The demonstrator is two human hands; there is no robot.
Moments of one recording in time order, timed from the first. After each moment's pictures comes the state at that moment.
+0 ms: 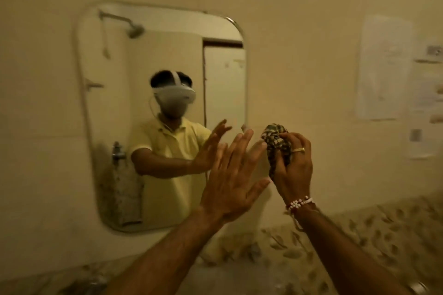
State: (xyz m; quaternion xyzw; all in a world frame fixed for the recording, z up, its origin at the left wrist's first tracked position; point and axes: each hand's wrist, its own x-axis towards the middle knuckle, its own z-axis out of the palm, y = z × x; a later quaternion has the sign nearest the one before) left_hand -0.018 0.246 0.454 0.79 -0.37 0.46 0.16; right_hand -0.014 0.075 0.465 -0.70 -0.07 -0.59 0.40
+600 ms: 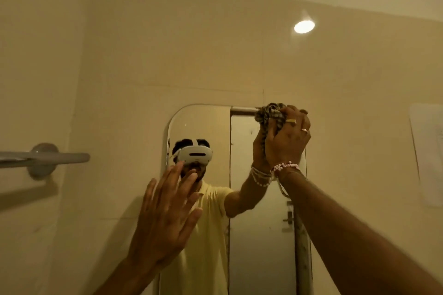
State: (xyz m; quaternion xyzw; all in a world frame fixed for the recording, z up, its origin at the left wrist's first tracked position) left_hand -0.007 0.499 0.549 0.79 -0.20 0.58 0.08; right_hand 0.049 0.232 0.710 -0.61 -0.07 -0.71 0.34
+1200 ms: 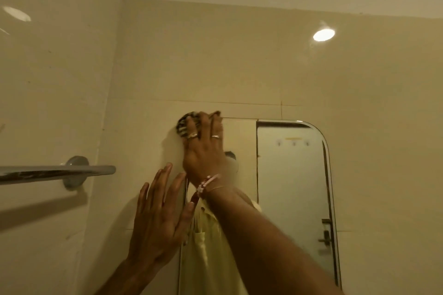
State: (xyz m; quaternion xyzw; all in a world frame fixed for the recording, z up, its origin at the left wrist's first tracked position) left_hand -0.028 0.526 0.573 0.77 -0.12 0.61 0.15; right_hand 0.044 0.433 0.701 -0.69 -0.26 -0.65 0.17
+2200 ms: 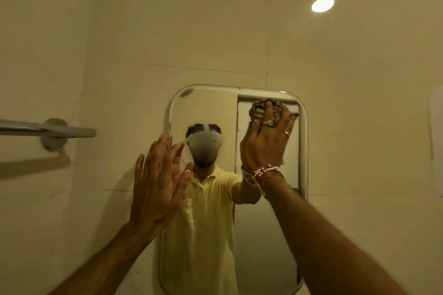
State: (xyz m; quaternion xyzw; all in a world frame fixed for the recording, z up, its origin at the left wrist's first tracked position) left_hand -0.019 0.494 0.557 0.77 -0.11 0.61 0.16; right_hand 0.058 0.270 0.660 -0.67 -0.09 -0.65 0.34
